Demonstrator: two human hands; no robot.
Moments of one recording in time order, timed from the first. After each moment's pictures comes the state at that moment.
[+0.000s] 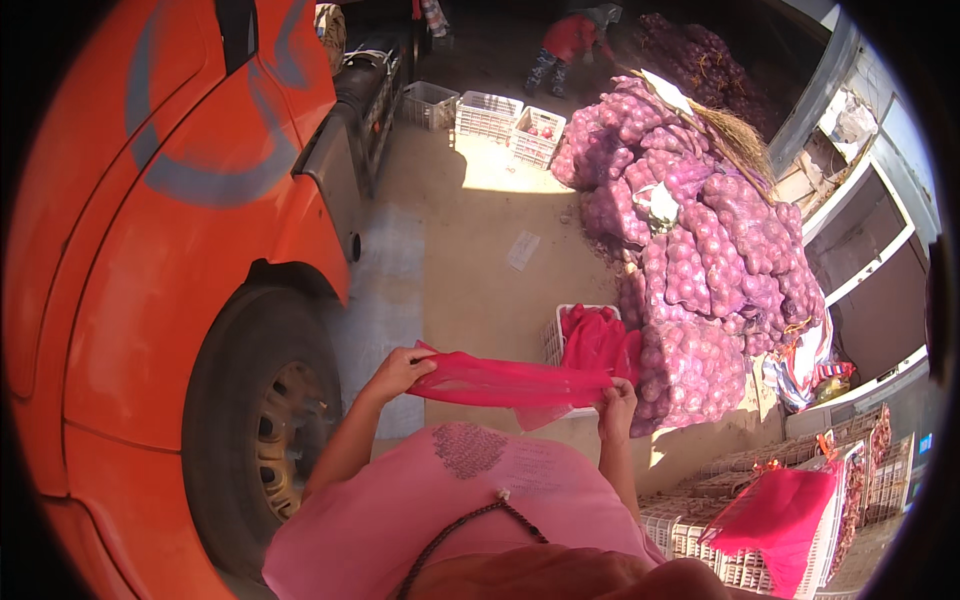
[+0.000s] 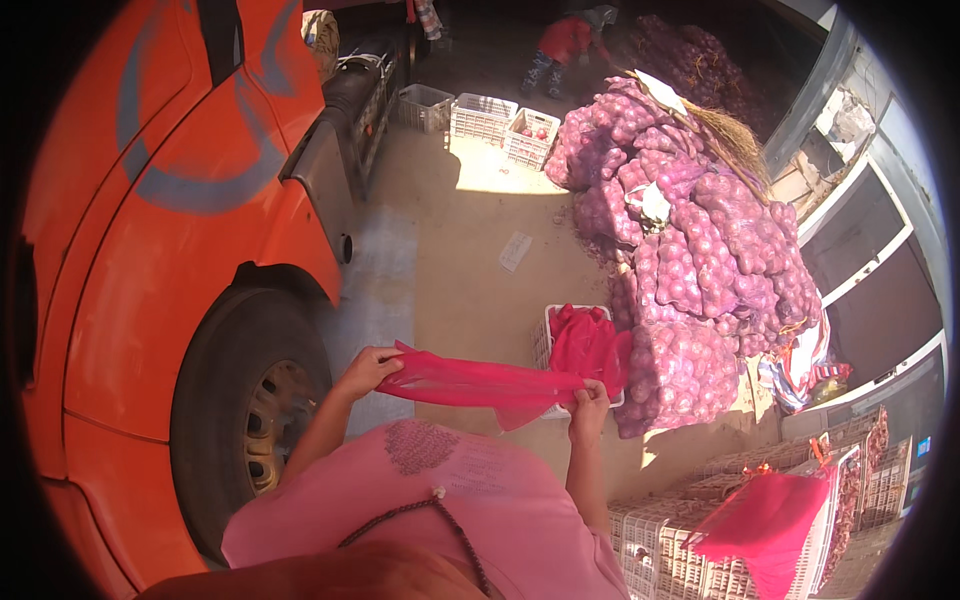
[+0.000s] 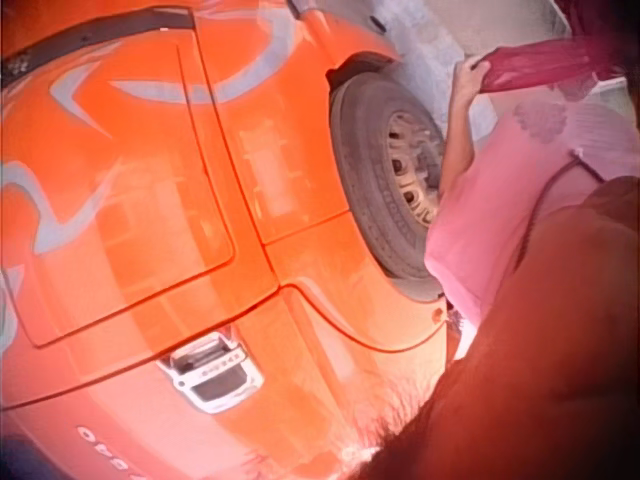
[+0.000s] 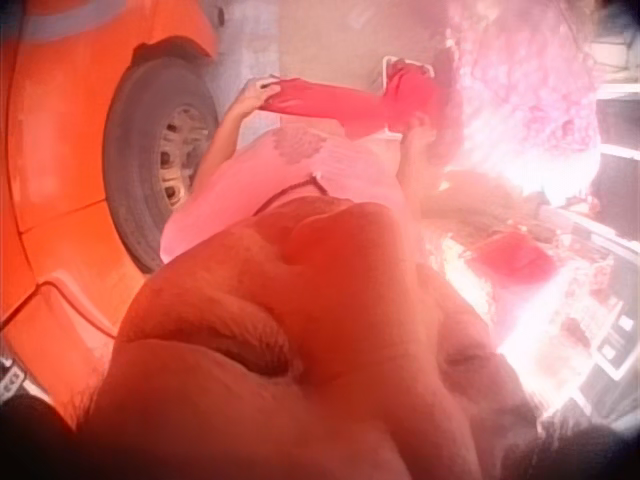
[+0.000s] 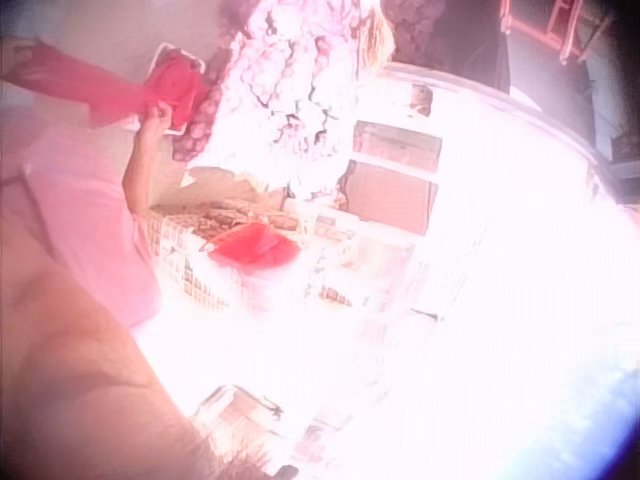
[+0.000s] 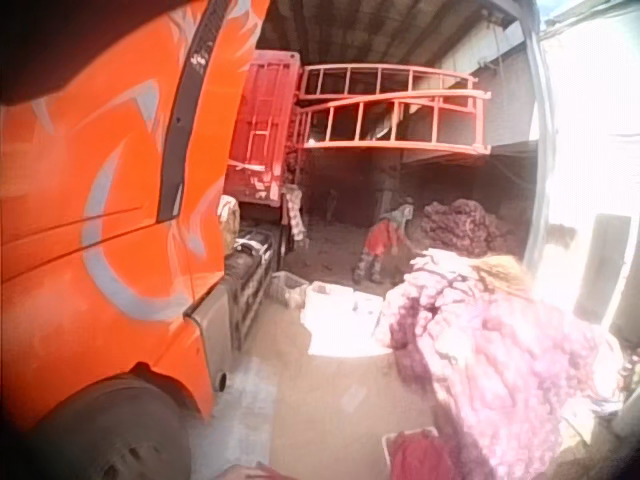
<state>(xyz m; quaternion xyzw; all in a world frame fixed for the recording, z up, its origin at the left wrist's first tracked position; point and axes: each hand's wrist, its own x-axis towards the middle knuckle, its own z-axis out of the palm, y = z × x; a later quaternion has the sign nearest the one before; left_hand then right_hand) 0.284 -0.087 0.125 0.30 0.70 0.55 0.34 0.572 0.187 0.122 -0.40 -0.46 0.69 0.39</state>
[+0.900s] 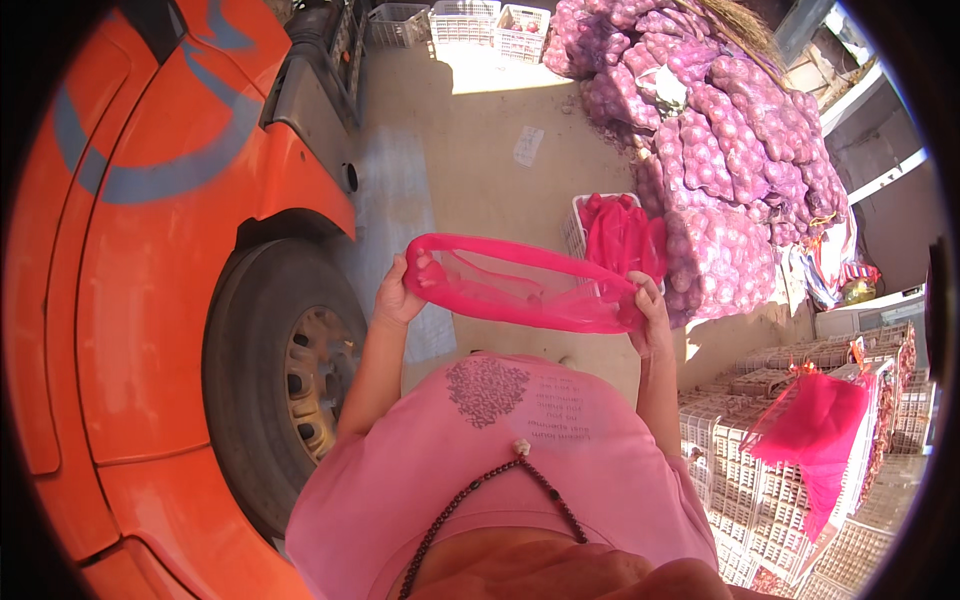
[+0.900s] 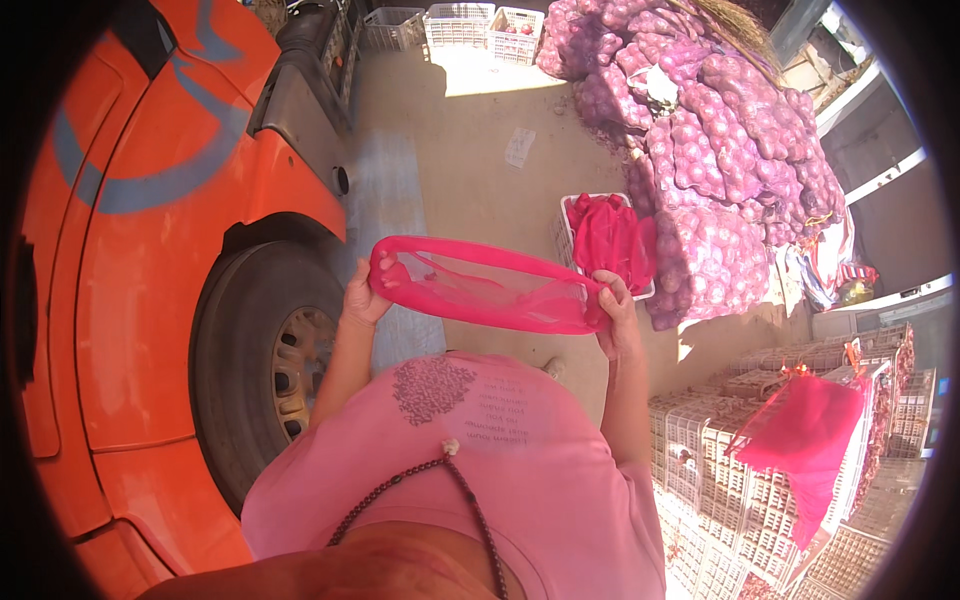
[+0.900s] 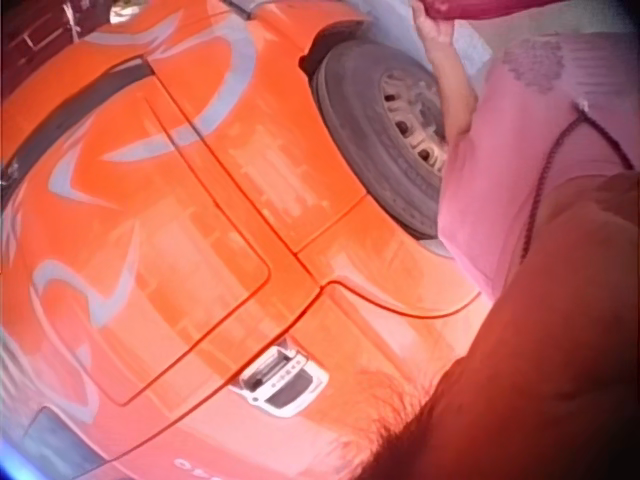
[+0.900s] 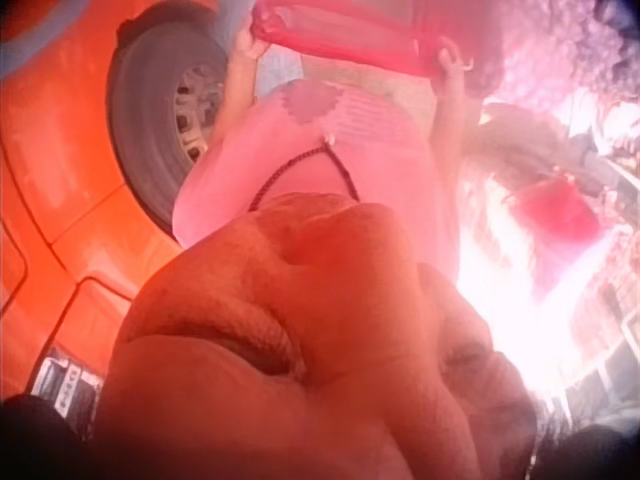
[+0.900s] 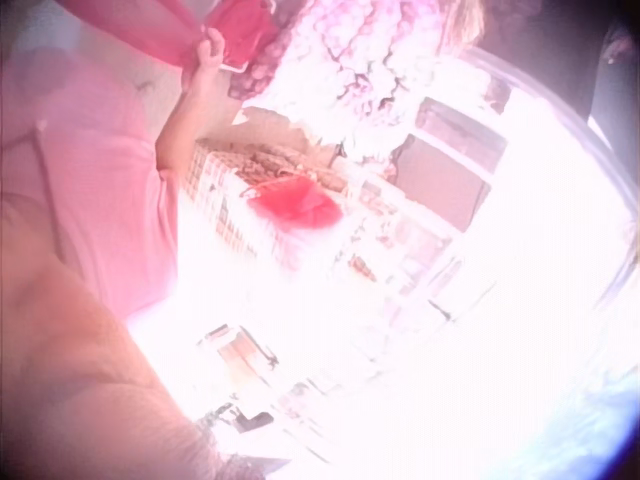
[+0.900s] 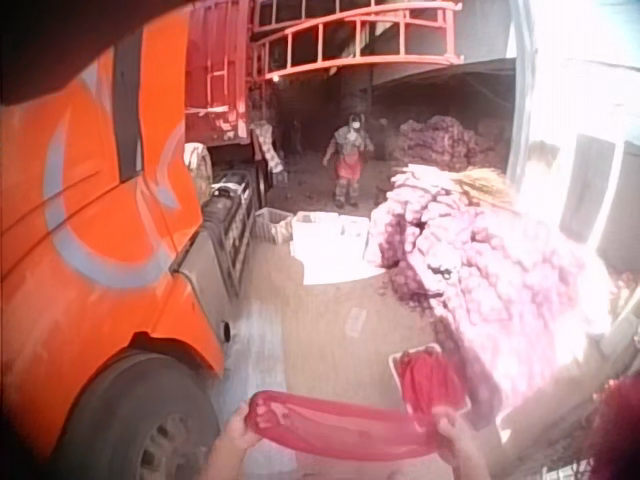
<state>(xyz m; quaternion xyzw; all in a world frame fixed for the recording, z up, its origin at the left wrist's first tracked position) 0.269 -0.076 0.102 0.14 0.12 0.82 0.54 0.576 0.153 0.172 -0.30 -0.40 0.81 0.31</state>
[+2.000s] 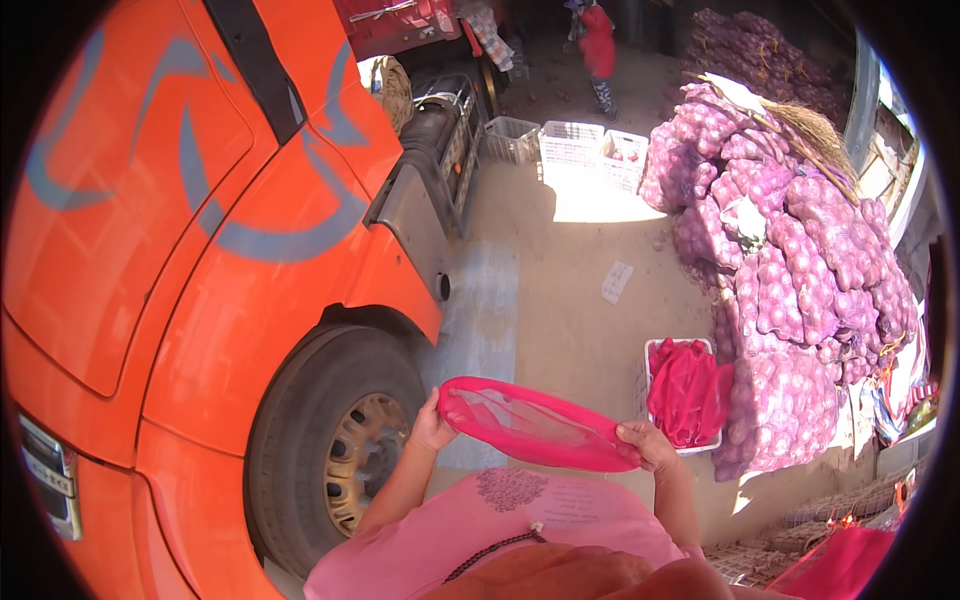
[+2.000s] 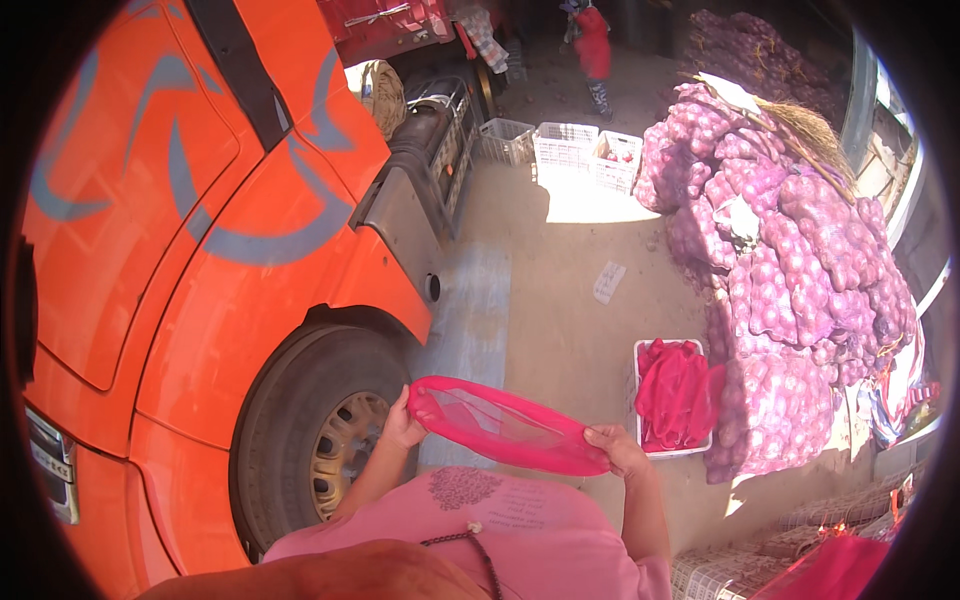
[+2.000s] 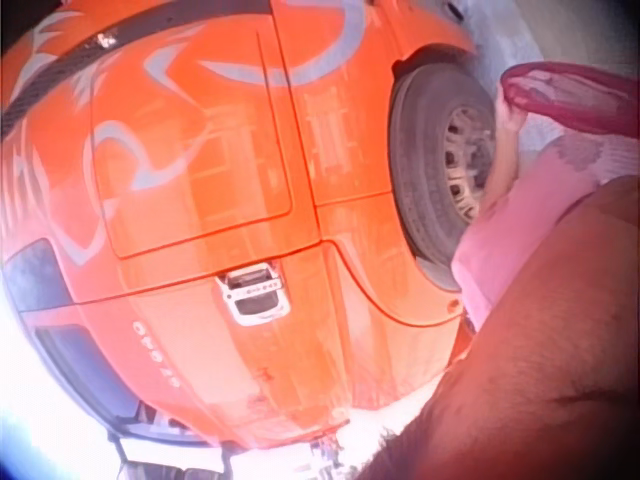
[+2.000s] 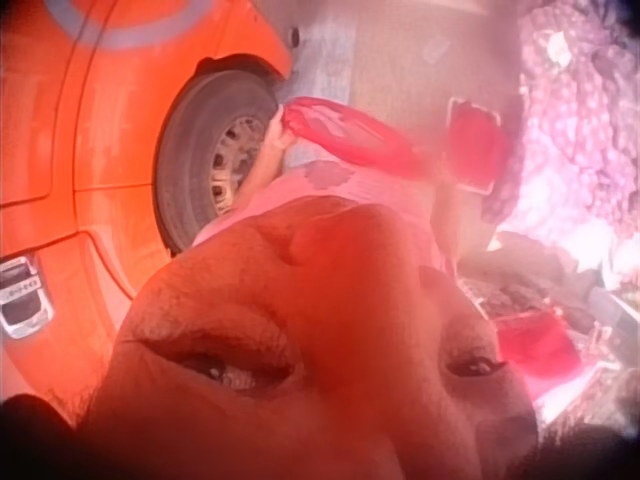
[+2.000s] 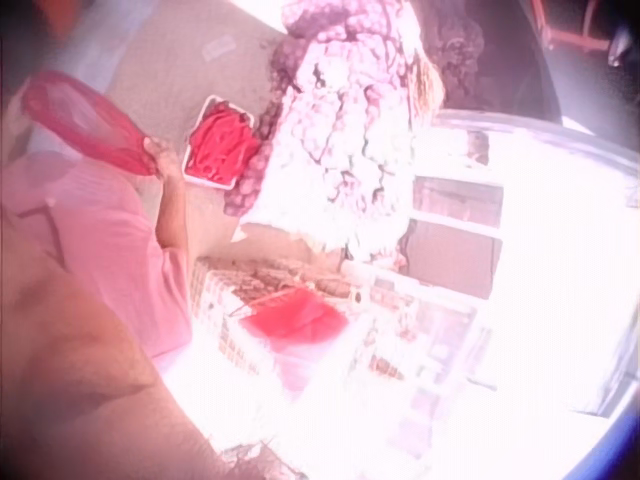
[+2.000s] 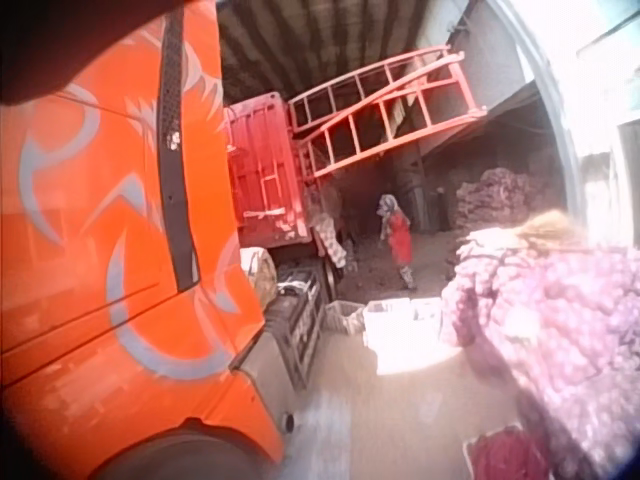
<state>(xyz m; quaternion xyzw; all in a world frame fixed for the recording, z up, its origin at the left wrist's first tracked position) 0.301 -0.092 0.097 0.00 0.21 0.86 0.46 0.555 0.247 0.115 -0.21 -0.47 0.85 -0.08</state>
